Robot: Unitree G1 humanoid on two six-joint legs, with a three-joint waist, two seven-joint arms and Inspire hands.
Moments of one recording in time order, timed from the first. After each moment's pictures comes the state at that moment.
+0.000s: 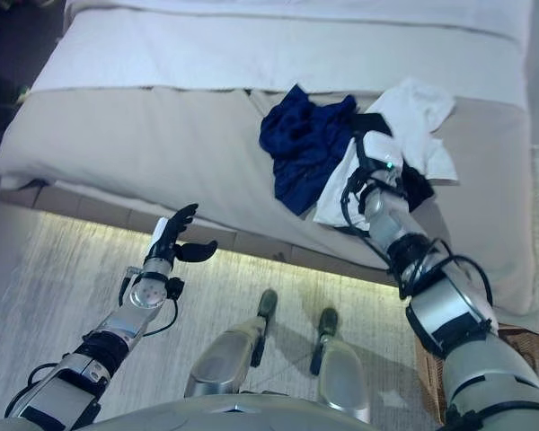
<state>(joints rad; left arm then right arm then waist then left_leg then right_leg) -0.26 0.44 -0.40 0.59 -0.08 -0.16 0.32 -0.95 -0.53 0.57 0.88 -0.31 0.28 -0.27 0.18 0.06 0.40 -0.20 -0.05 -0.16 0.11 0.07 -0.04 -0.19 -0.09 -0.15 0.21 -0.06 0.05</state>
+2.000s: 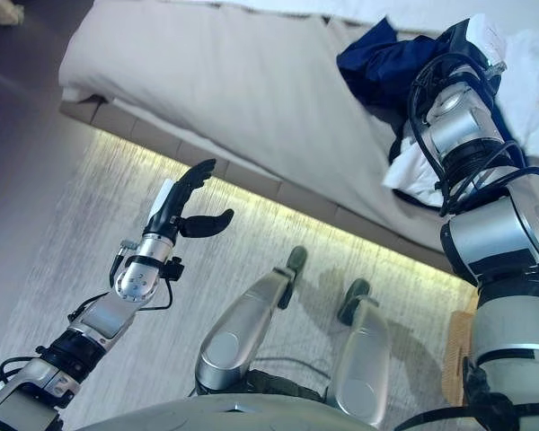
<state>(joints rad) -0.16 0.64 -0.43 0.23 -0.11 -0.19 0.34 -1.30 -0.71 0.56 1.01 0.04 0.30 -0.30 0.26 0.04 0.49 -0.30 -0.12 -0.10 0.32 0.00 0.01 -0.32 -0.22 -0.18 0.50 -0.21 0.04</state>
